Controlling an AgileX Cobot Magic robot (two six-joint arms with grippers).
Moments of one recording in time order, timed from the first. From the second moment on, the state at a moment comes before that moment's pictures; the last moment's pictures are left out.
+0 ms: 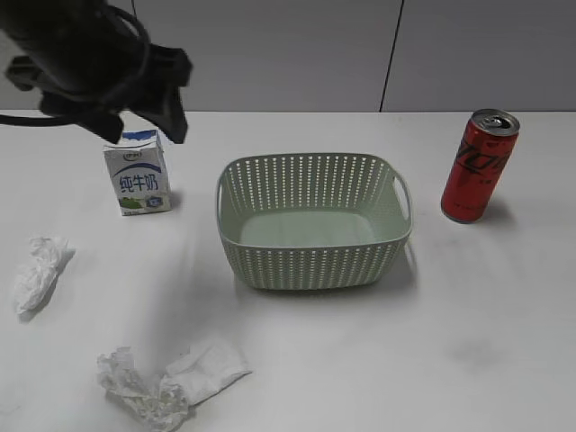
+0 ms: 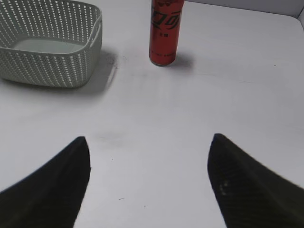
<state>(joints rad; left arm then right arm) -0.51 1.61 -1.37 -0.11 1.00 -0.21 0.16 -0.01 -0.42 0.07 0.95 -0.10</state>
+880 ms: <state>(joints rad) -0.56 2.17 -1.70 -0.16 1.13 -0.43 0.16 -0.01 -0.42 0.07 0.95 -0.10</state>
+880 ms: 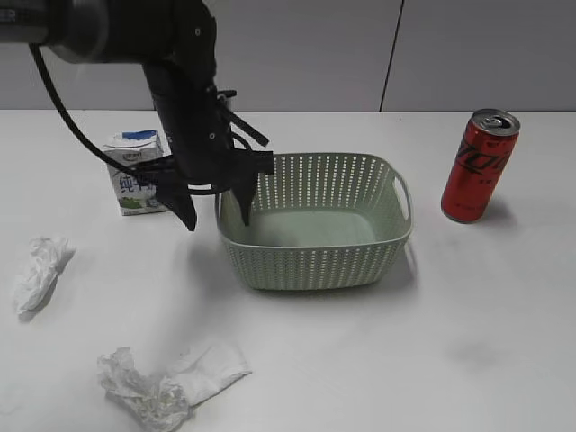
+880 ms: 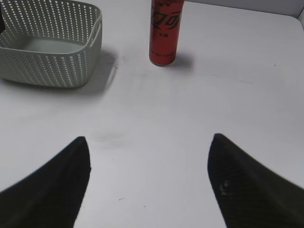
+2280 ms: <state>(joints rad) -0.56 2.19 -1.70 -0.21 1.17 -0.49 0.16 -0.01 -0.42 0.07 0.95 -0.10</state>
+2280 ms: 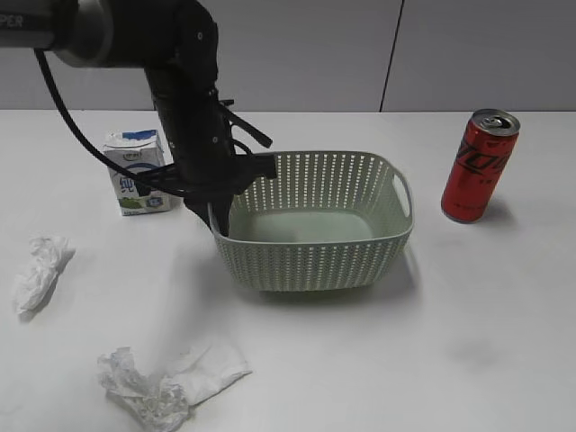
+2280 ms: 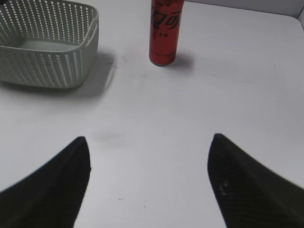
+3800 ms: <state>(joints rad) -0.61 1.79 -1.35 -0.19 1.23 -0.49 0.16 -0.01 -0.42 0.07 0.95 -0.10</state>
